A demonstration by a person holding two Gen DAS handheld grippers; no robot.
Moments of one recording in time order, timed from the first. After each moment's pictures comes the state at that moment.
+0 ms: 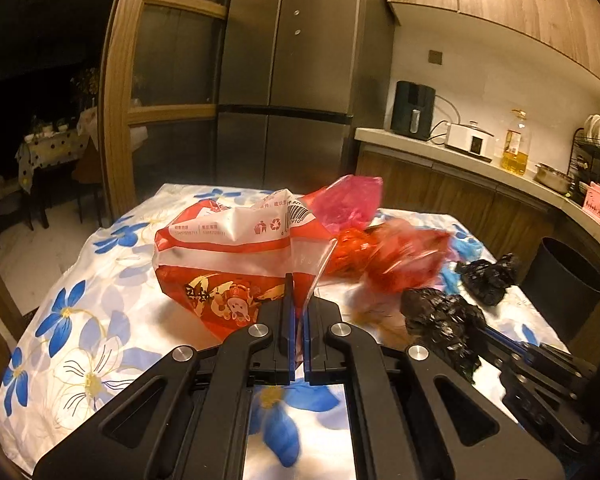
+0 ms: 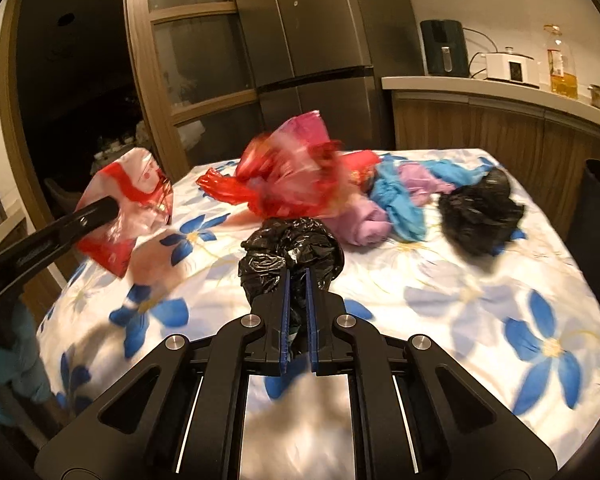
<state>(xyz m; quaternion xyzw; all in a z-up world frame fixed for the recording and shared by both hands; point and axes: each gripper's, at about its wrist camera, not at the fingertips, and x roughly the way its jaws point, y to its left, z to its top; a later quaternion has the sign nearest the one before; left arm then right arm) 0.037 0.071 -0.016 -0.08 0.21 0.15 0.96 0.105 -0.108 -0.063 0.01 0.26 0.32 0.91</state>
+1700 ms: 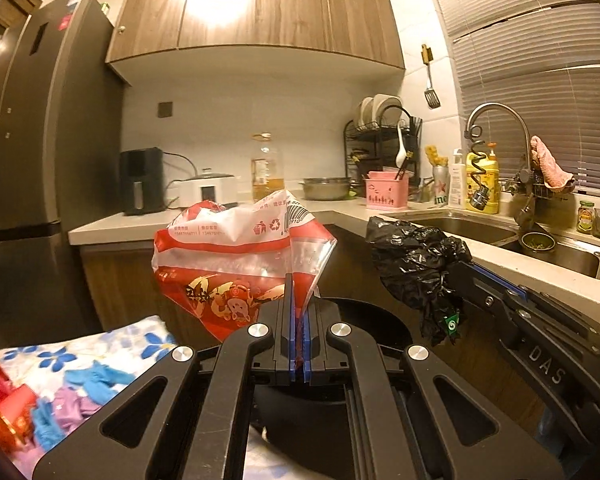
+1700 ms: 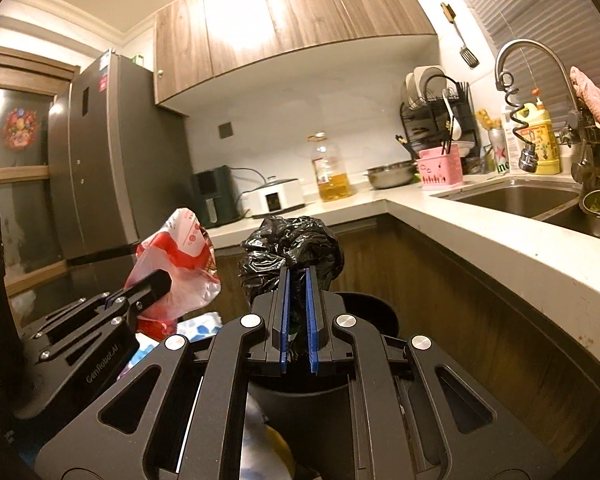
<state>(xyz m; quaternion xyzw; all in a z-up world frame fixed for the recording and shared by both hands) 0.186 -0.277 0.040 0.04 0.08 -0.24 0.97 0.154 -0.403 0.016 0.12 0.06 -0.03 0.99</state>
